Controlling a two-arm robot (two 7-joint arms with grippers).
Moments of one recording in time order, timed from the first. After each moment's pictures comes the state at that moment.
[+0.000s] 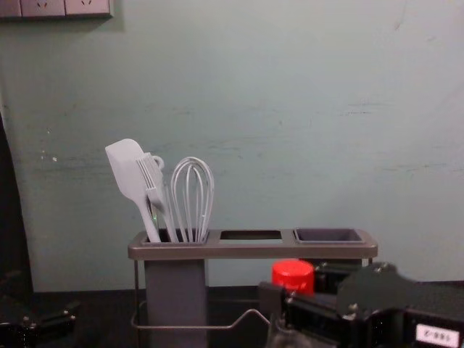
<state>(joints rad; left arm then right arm) -0.20 0.60 0.45 -1.41 -0.25 -0.12 0.03 0.15 0.52 -0.47 -1.67 0.44 -0.04 0.54</state>
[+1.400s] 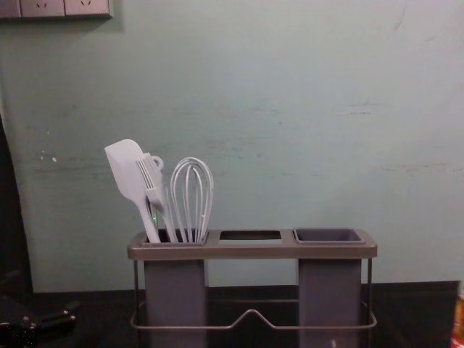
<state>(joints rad) -0.20 0.60 0.45 -1.41 -0.25 -0.12 0.03 0.00 0.63 -0.12 -1.67 0.54 -0.07 0.47</state>
